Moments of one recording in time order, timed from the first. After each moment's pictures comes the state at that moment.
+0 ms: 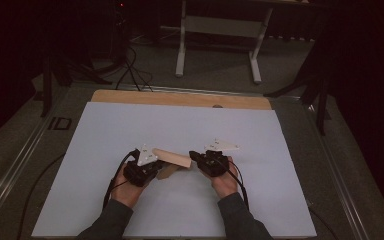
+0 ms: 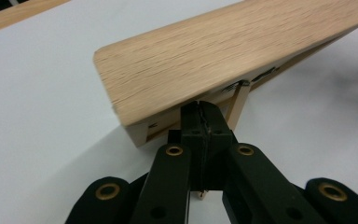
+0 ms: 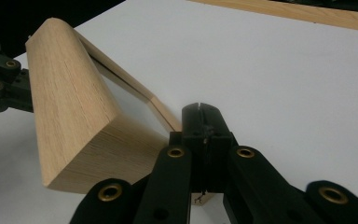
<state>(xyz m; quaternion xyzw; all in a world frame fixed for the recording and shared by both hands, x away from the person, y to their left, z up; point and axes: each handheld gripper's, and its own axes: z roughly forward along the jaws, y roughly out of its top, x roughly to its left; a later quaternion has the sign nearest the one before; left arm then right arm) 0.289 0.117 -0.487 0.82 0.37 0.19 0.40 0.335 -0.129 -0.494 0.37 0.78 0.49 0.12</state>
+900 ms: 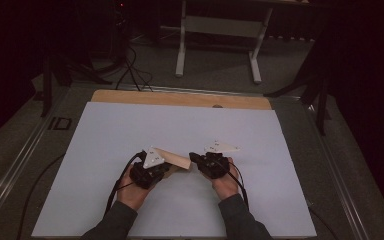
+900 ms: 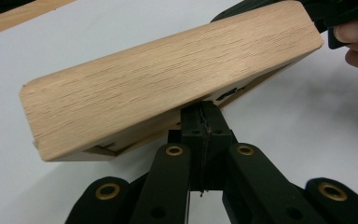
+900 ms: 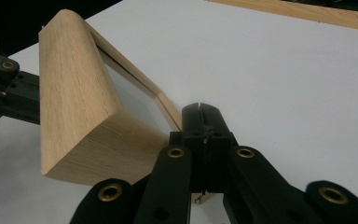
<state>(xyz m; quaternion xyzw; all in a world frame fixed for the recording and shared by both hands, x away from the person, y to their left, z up) 0.284 0.101 -0.482 0.83 0.35 0.18 0.41 0.330 -0.130 -0.494 0.36 0.79 0.48 0.12</state>
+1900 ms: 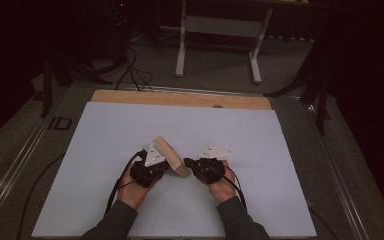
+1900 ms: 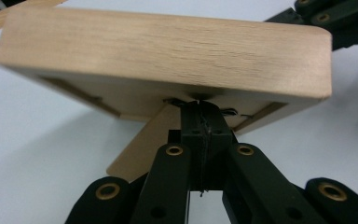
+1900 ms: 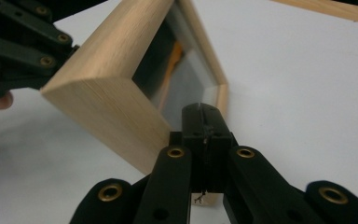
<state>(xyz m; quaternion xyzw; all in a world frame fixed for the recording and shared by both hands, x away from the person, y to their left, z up) 0.290 0.102 -0.487 0.83 0.36 0.19 0.39 0.319 -0.117 -0.497 0.32 0.81 0.47 0.12</state>
